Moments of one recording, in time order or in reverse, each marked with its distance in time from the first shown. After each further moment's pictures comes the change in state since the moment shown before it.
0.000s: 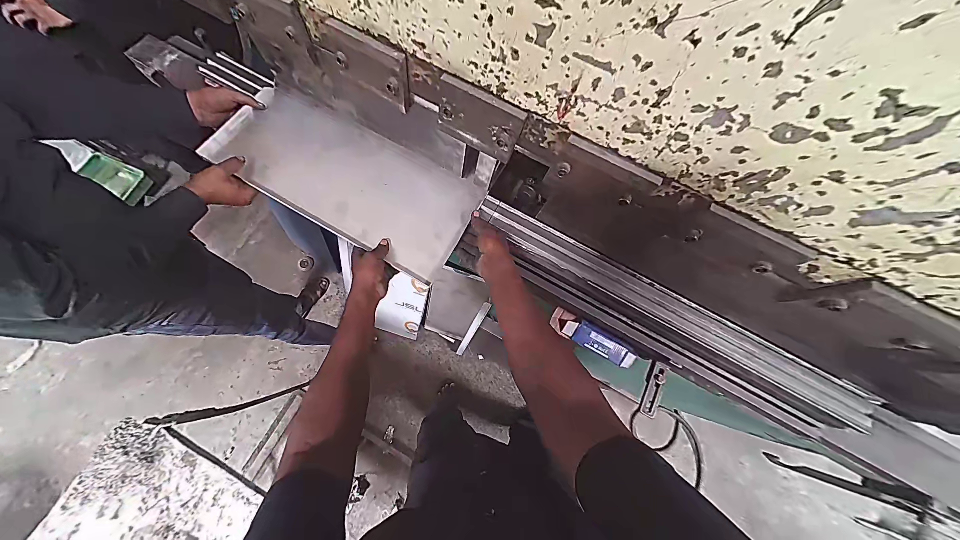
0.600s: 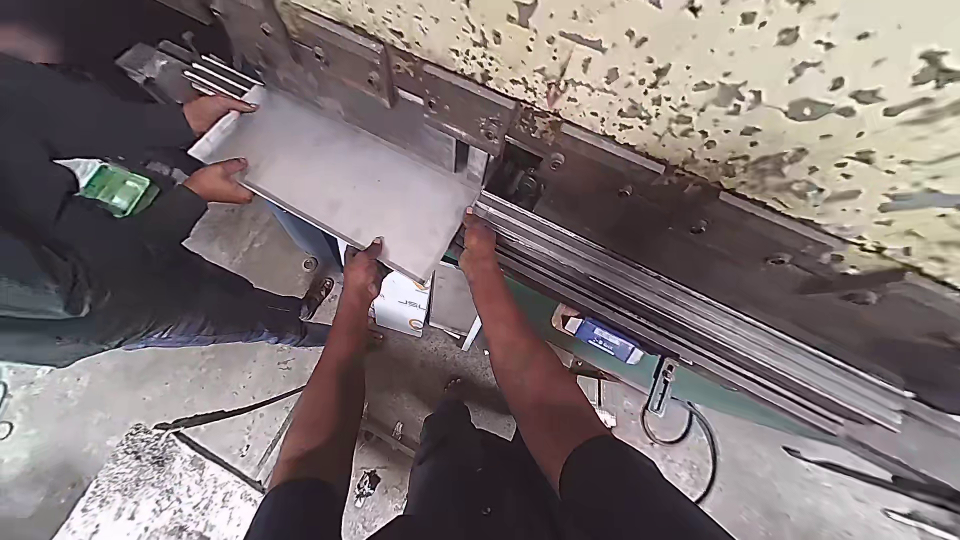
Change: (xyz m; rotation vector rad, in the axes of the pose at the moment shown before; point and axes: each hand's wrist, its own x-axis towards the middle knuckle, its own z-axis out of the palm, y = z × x) left_hand -0.006 0.001 0.008 0.067 -0.051 0.043; right_hand 0.002 0.010 0.017 0.163 0.104 -0.085
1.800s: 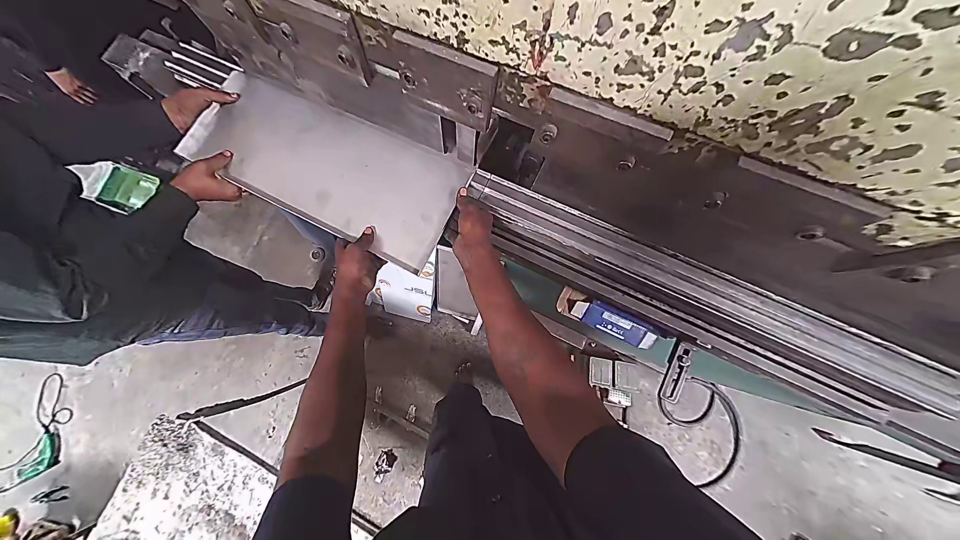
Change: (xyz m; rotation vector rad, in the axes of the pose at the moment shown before) left_hand 0.009 -0.001 -0.006 0.012 0.035 0.008; right_hand 0.007 0.000 0.005 0.021 -0.004 0.050
